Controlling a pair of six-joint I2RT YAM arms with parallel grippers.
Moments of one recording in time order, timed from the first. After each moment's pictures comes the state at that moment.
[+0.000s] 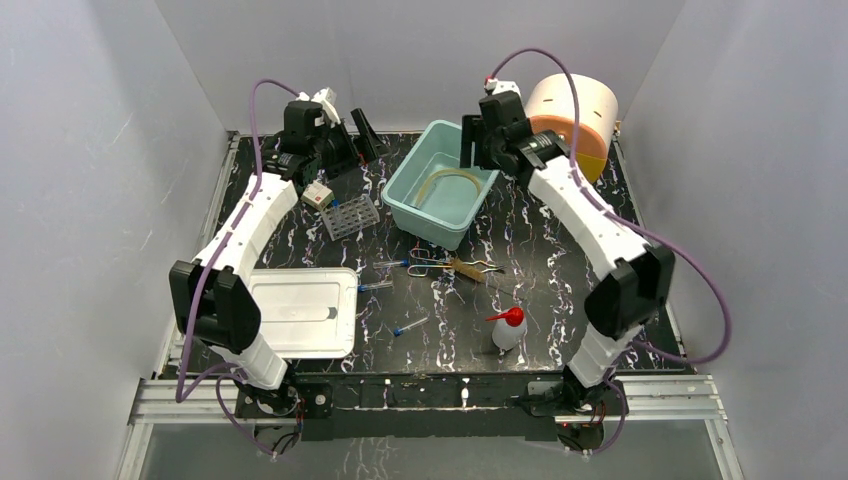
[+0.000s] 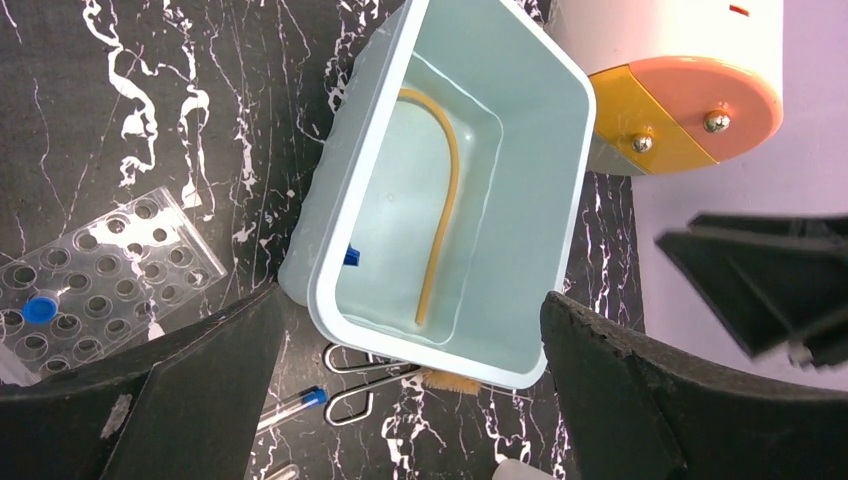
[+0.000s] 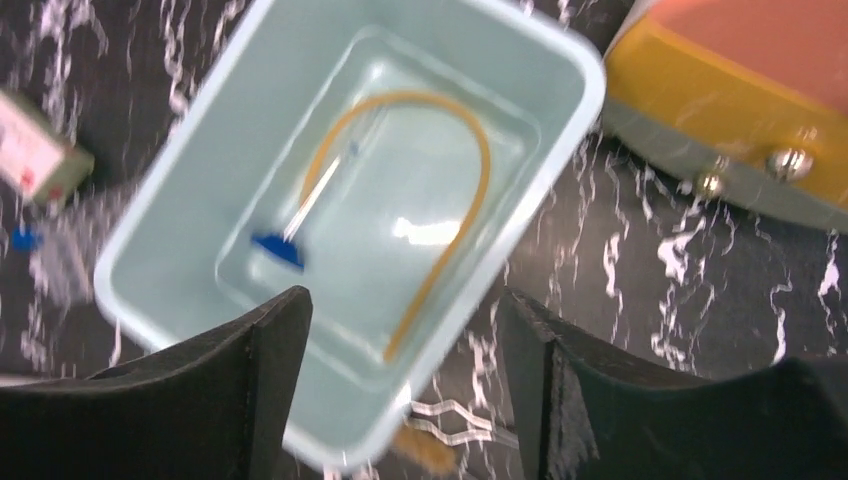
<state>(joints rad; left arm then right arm) -0.27 1.63 1.55 -0.44 0.28 -0.58 0.53 1.79 1.86 -0.71 0.29 0.35</state>
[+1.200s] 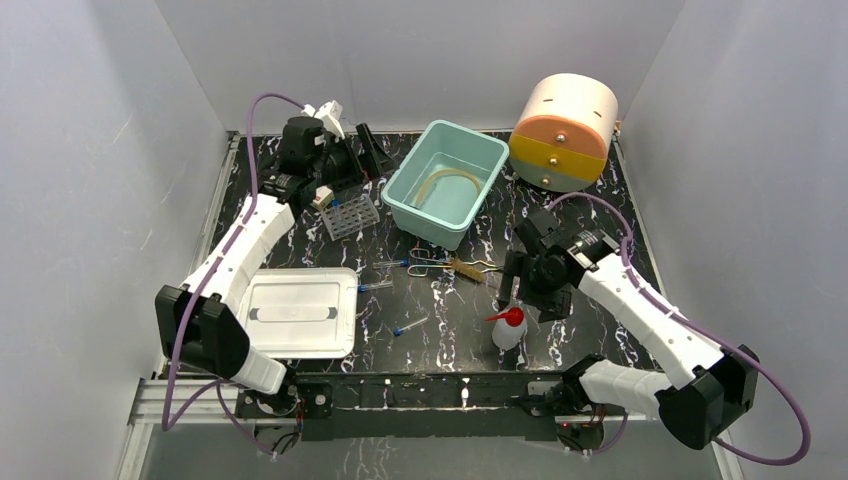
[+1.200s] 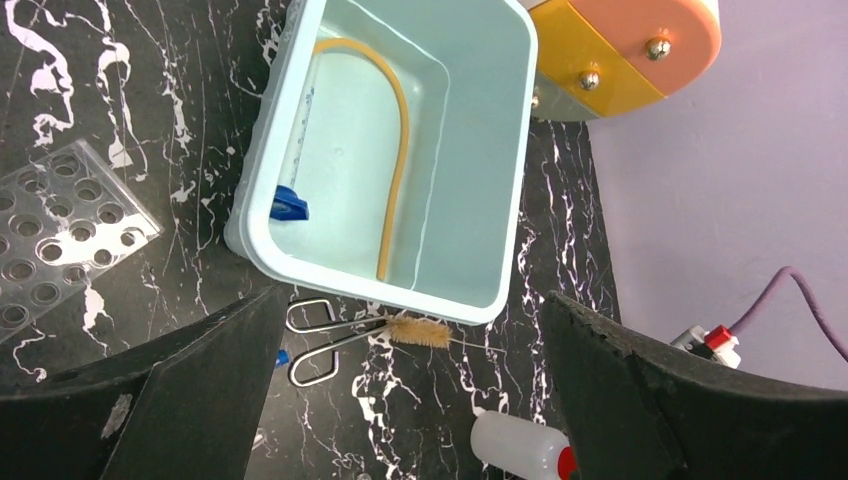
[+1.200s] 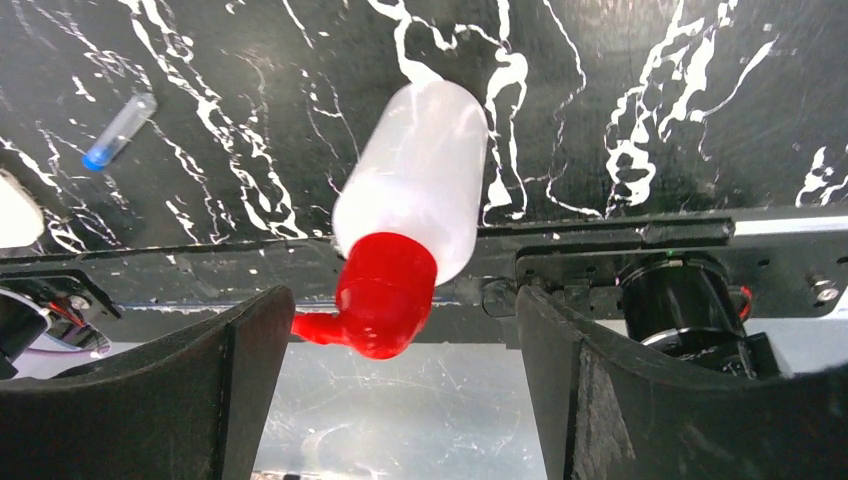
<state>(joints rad) -0.31 1.49 1.40 -0.39 0.33 -0.60 0.61 1.12 1.07 -1.27 -0.02 0.79</state>
